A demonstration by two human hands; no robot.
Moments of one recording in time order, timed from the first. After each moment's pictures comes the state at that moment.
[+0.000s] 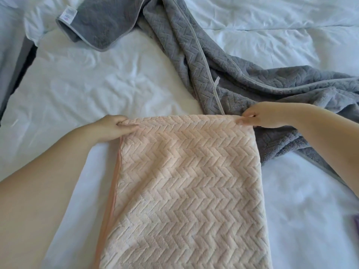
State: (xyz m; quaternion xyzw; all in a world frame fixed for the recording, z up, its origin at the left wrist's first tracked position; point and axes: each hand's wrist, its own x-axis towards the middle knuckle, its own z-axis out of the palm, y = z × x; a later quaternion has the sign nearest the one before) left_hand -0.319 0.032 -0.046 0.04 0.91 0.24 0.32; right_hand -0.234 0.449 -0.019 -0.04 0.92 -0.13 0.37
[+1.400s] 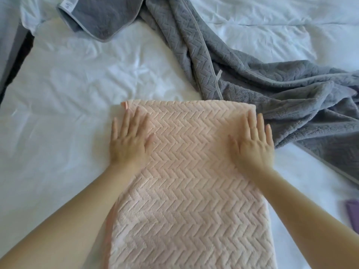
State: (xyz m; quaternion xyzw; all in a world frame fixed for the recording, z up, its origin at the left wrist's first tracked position) left_hand -0.218 0.060 -0.082 0.19 0.98 -0.04 0.03; right_hand -0.120 0.349 -0.072 0.20 0.98 -0.05 0.05
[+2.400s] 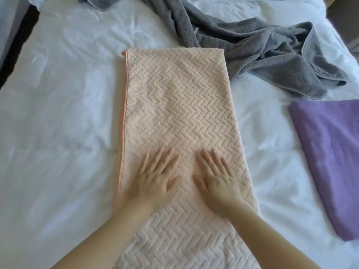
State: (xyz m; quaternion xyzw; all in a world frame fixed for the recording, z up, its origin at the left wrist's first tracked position) left_hand 0.115 -0.005 -0.069 0.35 0.93 0.02 0.10; right_hand 0.199 0.194 -0.067 0.09 0.98 -0.14 0.09
